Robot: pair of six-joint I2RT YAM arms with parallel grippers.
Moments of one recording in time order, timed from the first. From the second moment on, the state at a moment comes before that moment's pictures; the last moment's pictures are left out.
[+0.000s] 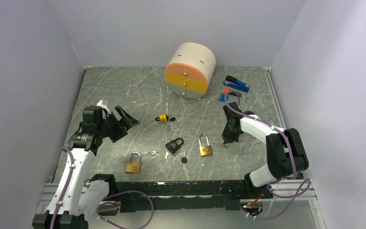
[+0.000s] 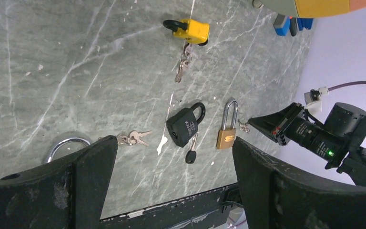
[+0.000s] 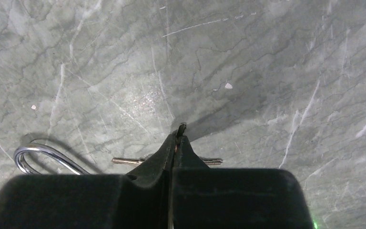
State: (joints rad) left arm -0.04 0.81 0.76 -0.66 0.35 -0.75; right arm 0.29 1.49 0.78 -0.62 0.12 0.75
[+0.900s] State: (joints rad) left arm -0.04 0.87 0.72 -0.59 0.40 -0.76; right arm 0.40 1.42 0.84 -0.70 0.05 0.40
